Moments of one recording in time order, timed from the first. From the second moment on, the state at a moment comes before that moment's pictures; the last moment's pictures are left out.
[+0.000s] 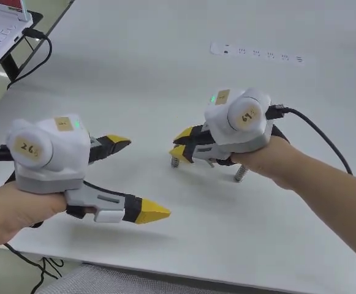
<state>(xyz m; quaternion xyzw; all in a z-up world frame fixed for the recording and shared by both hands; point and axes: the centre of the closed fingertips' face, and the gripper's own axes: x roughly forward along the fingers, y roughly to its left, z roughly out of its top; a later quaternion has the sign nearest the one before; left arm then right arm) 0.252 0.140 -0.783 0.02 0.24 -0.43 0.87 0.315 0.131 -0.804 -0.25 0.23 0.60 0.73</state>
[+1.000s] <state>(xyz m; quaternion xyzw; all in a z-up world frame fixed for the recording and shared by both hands) 0.264 0.125 -0.767 0.04 0.23 -0.44 0.87 0.307 0.109 -0.779 -0.24 0.22 0.59 0.74</state>
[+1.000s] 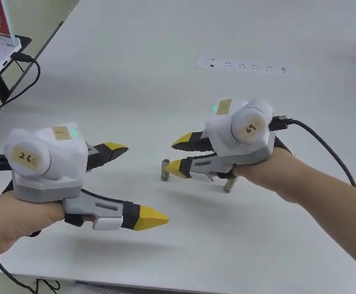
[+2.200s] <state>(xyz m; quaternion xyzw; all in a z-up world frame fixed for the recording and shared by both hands) 0.261 0.113 -0.751 0.05 0.22 -0.43 0.87 0.276 -0.040 -0.750 -0.15 0.22 0.49 0.83</state>
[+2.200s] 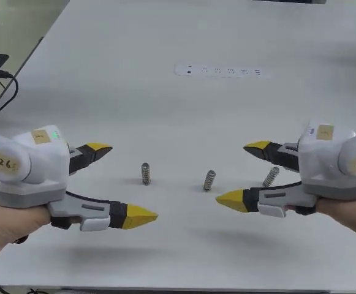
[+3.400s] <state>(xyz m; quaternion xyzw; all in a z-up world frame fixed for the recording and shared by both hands) 0.253 0.128 -0.744 0.05 0.21 -0.41 0.89 0.267 -0.148 -0.757 -0.11 0.25 0.41 0.87</state>
